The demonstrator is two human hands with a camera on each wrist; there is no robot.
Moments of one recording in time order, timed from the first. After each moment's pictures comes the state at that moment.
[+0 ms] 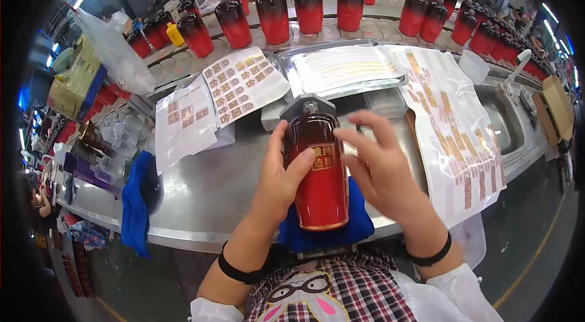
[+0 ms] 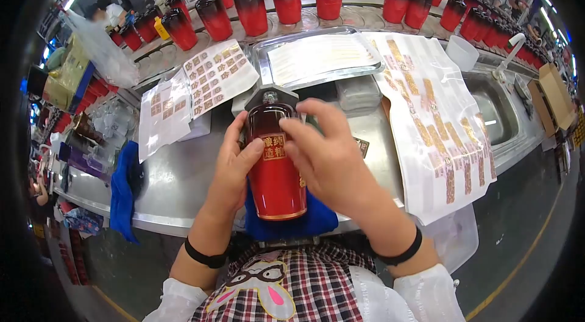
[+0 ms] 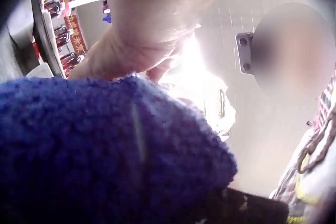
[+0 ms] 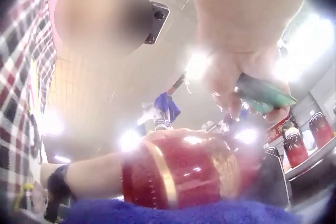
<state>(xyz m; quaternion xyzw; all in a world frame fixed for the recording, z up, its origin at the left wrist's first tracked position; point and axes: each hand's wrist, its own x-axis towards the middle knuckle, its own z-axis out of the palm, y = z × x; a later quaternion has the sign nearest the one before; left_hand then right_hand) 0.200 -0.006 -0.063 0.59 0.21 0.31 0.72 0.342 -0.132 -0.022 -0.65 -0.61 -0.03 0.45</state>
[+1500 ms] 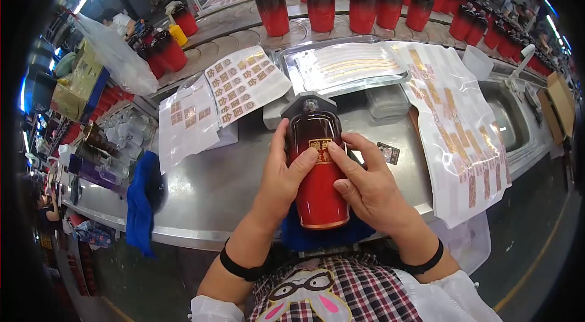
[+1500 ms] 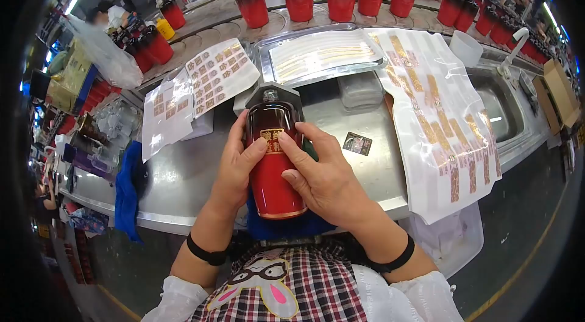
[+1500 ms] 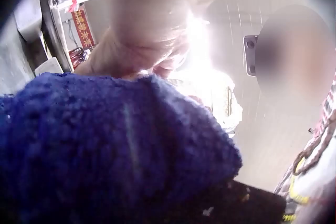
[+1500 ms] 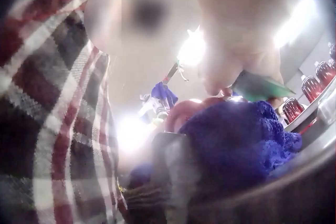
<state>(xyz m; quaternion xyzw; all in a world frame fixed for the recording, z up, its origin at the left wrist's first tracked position) 0.201 -0.004 -0.064 0.58 0.18 0.29 0.74 0.330 -0.145 -0.055 -0.65 -0.62 0.01 0.43</state>
